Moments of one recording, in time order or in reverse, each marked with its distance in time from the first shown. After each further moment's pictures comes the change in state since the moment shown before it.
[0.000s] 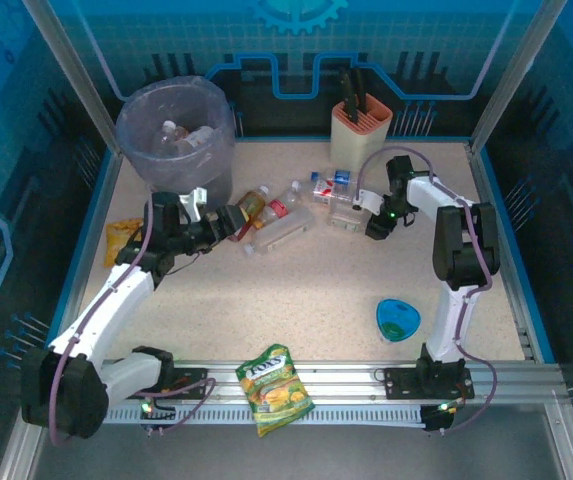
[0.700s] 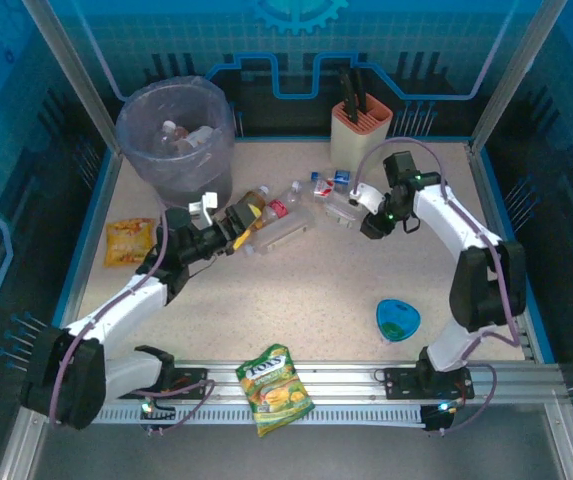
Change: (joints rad) left arm -0.127 0.073 -0.204 0.628 -0.014 -0.364; right arm 0.124 -0.388 -0.152 -0.081 0.013 0.331
